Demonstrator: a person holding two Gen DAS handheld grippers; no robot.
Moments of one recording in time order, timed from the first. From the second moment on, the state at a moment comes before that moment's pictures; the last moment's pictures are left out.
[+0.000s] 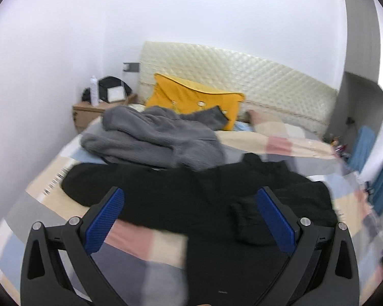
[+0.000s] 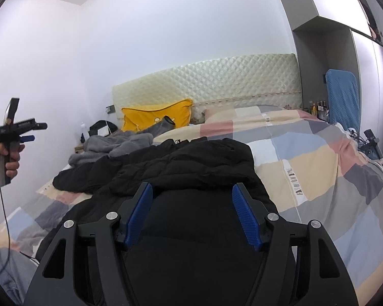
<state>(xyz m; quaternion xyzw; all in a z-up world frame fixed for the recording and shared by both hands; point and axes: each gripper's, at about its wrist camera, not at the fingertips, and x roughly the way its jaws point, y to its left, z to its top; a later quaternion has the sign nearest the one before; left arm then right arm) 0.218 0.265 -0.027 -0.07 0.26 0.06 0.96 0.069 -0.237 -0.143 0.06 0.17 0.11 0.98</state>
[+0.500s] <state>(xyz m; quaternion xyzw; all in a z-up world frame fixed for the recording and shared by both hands) 0.263 0.440 -0.141 -0.24 0.33 0.10 0.91 0.077 -0.222 -0.140 0.08 0.19 0.08 0.97</state>
